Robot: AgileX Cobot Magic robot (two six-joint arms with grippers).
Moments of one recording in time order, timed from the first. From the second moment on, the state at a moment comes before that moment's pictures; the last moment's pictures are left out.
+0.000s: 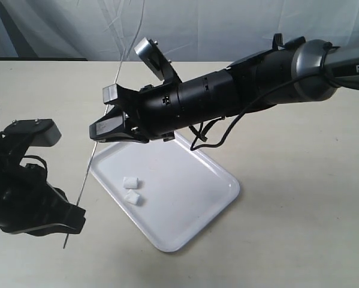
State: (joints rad) left arm -0.41 1.18 -0.57 -0.60 0.79 0.32; right arm 0.61 1.95 -1.19 1.64 0.89 -1.01
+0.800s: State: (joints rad) left arm -0.41 1.18 -0.48 -0.55 0.86 0.32; right arm 0.44 1.75 -1.19 1.69 0.65 -1.01
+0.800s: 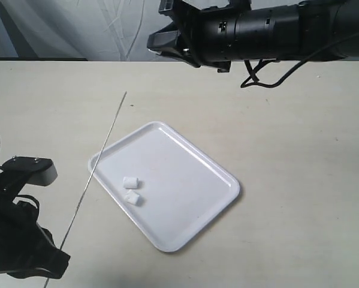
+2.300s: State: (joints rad) left arm -0.41 1.76 -0.86 -0.39 0.91 0.36; right arm 0.57 1.80 -1.19 0.67 0.64 -0.47
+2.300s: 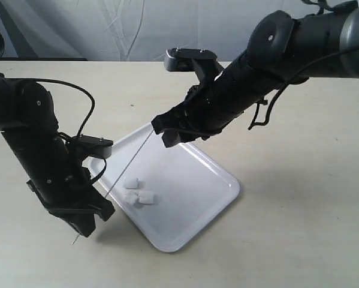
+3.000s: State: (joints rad) left arm -0.41 1.76 -0.88 -0.37 0.90 0.38; right arm 0.57 1.62 -1.19 0.66 0.73 -0.47
